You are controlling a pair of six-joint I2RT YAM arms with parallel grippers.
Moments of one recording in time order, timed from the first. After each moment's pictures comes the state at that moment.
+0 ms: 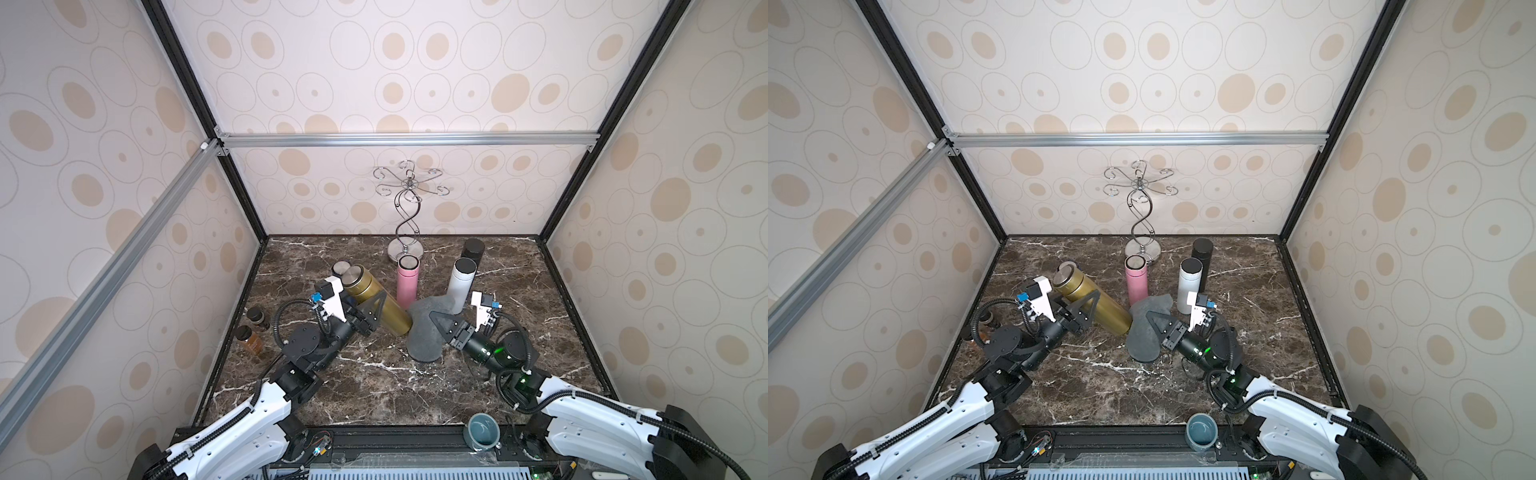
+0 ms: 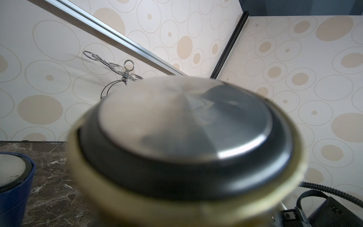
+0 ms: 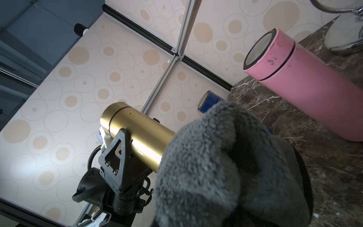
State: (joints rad) left arm -0.70 0.81 0.45 0.58 -0.02 -0.48; right arm 0.77 0.97 0.32 0.81 -0.15 1.10
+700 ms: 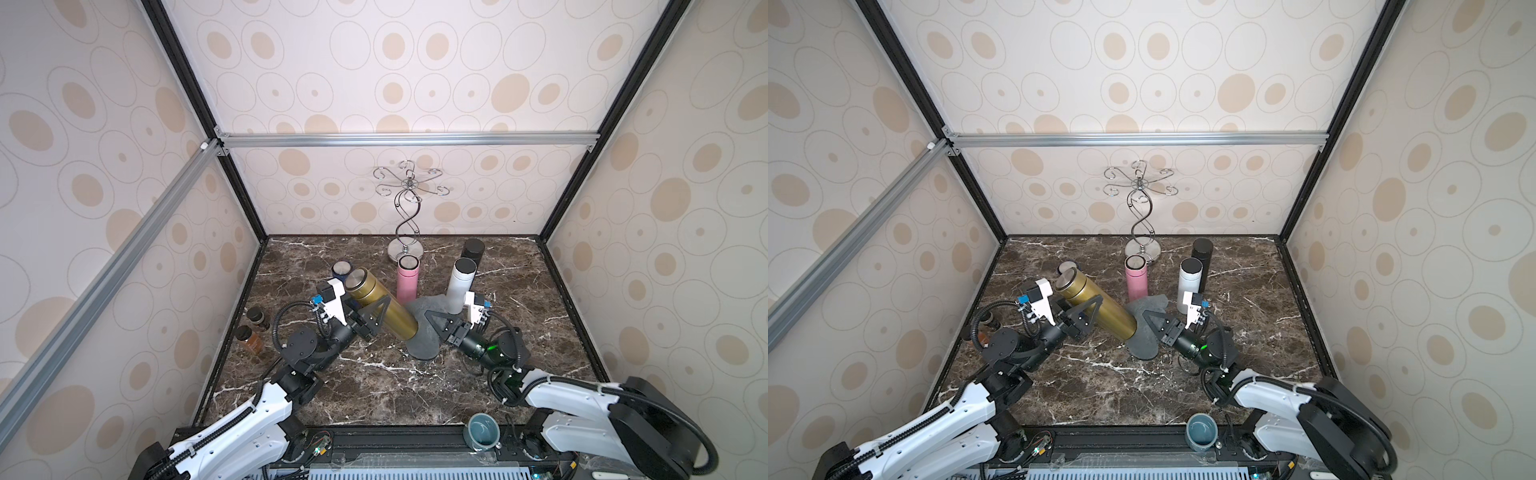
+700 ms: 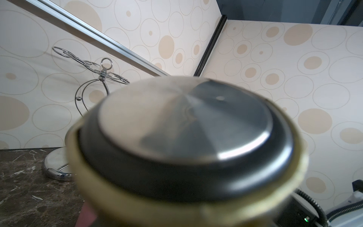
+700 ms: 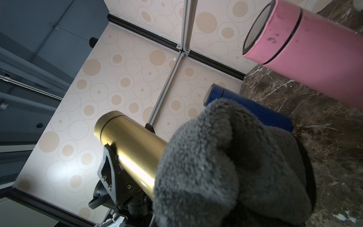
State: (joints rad) left arm -0.70 0.81 0.43 0.66 0.09 -0.50; right arm 0.73 1.09 0.31 0.99 -0.25 1.22
